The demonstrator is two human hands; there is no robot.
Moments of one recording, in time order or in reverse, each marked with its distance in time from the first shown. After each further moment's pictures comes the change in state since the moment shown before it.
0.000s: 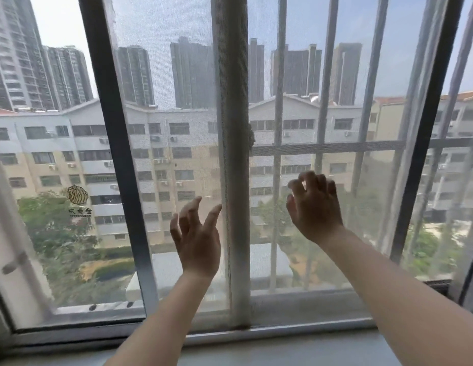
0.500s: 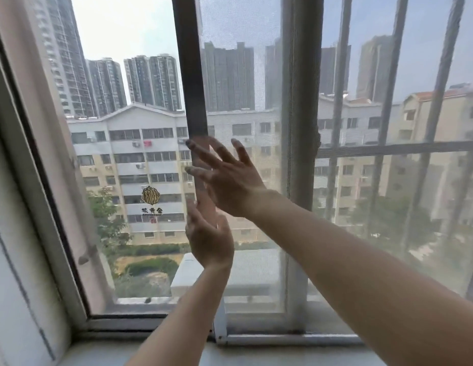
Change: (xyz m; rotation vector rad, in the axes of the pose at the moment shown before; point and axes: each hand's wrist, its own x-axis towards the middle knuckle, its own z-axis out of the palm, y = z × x) left_hand 0.029 -0.072 -0.047 -0.405 0.145 -0.606; right_hand 0.095 -0.224 -0.035 0.161 -0.145 -0.547
